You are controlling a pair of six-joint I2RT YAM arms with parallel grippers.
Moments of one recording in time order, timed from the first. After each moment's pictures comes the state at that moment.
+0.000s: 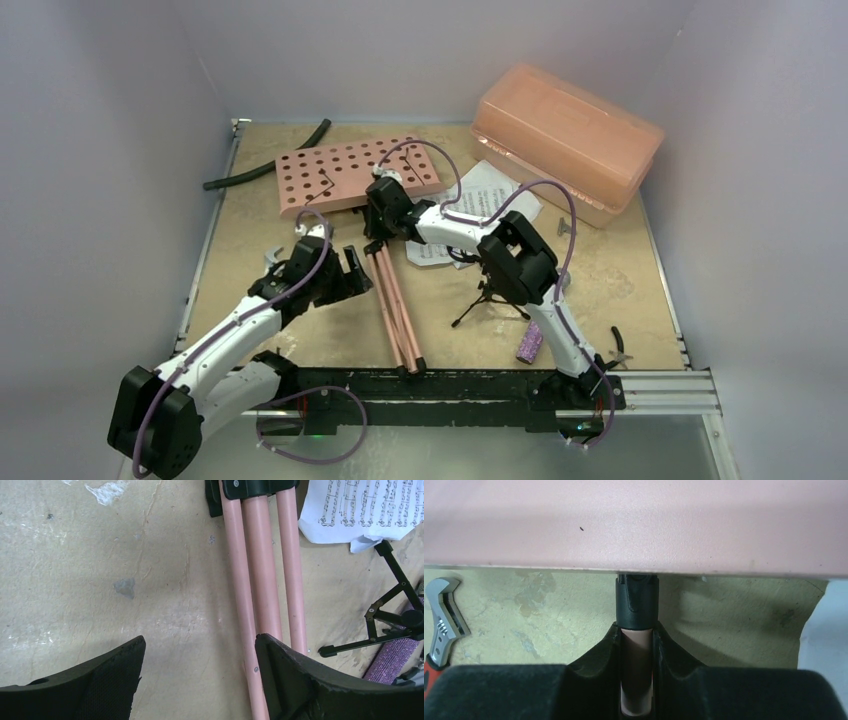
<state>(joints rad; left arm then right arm) -0.45 0.95 0.52 -0.42 0.01 -0.72 0.84 2.32 1.77 -0.19 0.08 0.67</state>
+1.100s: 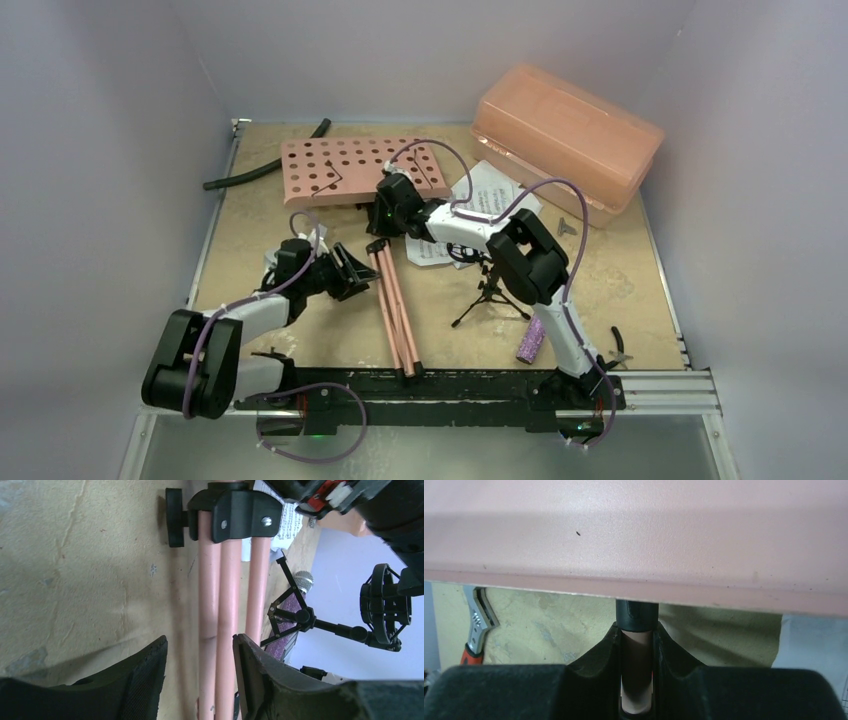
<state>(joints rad) -0.19 1.24 0.29 0.28 0.56 -0.94 0.81 2.25 1.66 -0.10 0.00 0.74</state>
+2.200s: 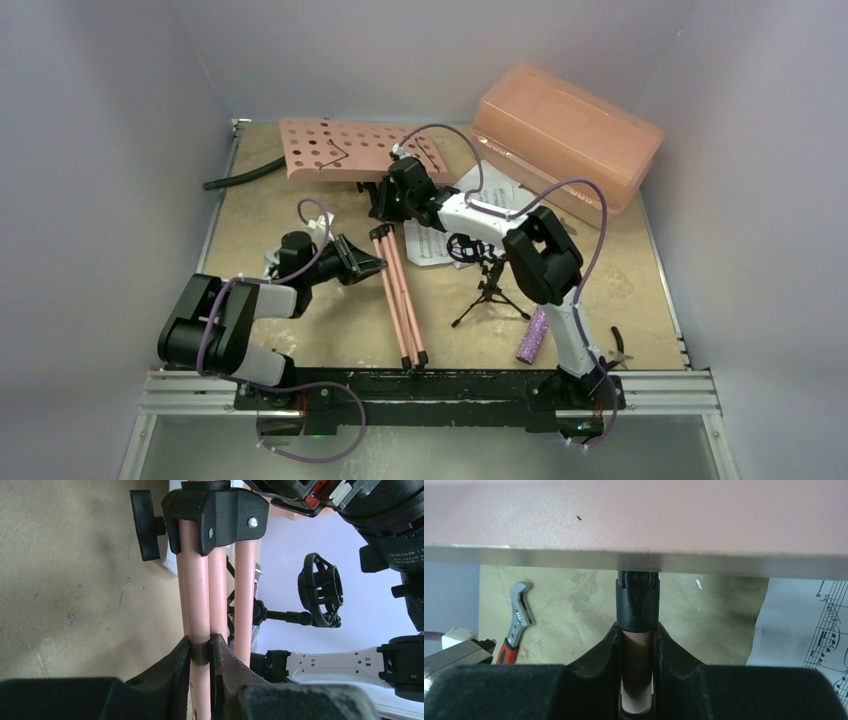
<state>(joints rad) -0.18 1.48 0.29 0.77 0.73 -1.08 0.76 2.17 1.66 -0.10 -0.07 0.73</state>
